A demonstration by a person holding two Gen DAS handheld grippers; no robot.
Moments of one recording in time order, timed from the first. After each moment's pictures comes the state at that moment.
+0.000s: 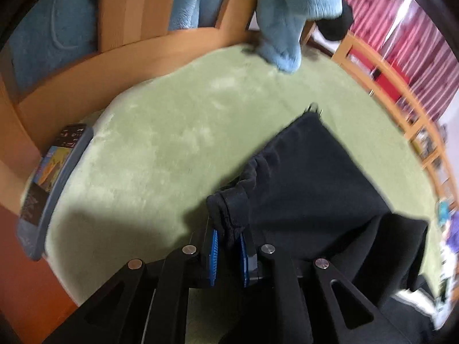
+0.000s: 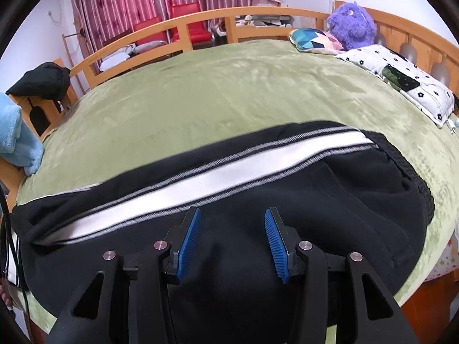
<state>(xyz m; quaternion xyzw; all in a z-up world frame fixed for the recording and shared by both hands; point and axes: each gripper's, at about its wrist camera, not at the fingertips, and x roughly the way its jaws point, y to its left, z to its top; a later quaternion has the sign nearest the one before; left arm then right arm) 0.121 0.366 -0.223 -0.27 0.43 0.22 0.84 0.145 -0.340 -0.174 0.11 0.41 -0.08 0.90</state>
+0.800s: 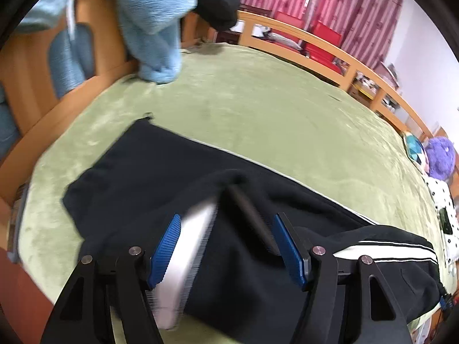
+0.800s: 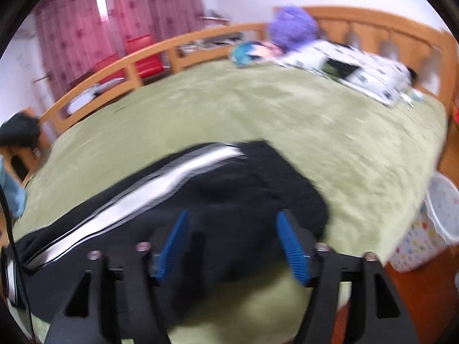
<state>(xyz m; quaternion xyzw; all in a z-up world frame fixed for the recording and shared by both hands) 0.155 0.192 -0.141 -0.16 0.41 0.08 0.89 0.077 -0.483 -0.169 0.19 0.36 -0.19 0.90</state>
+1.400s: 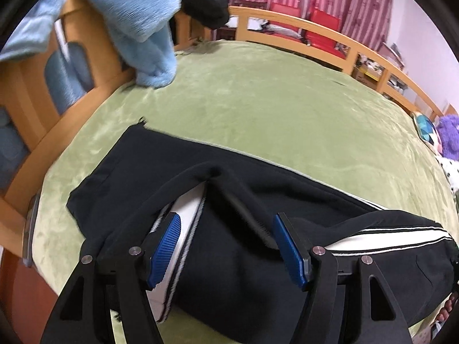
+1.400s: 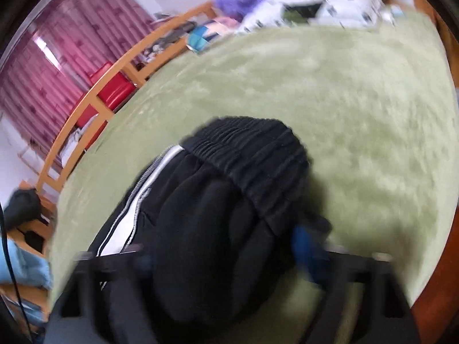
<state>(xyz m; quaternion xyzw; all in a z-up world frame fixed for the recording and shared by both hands) 0.146 0.163 -0.133 -0.11 0.43 0.12 0.89 0.148 -0.520 -0.210 0.29 0.33 -0.17 0.88</state>
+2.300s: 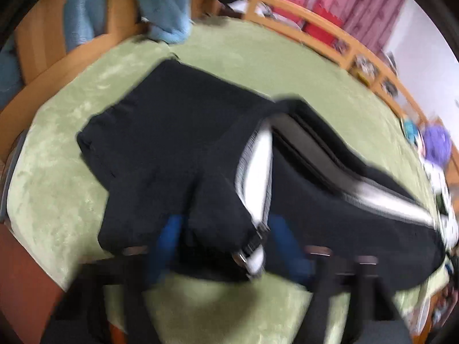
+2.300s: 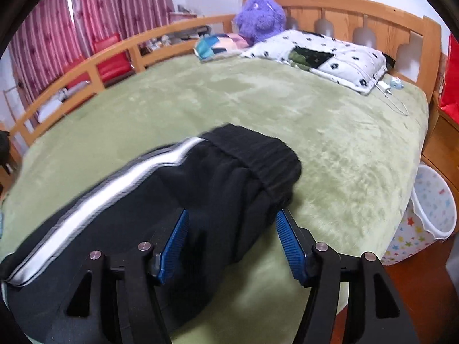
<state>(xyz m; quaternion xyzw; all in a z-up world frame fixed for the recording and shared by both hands) 0.091 0.221 -0.195 -0.20 0.44 0.06 0.88 0.110 -0.497 -0.166 0.16 0.36 -0.23 0.89</state>
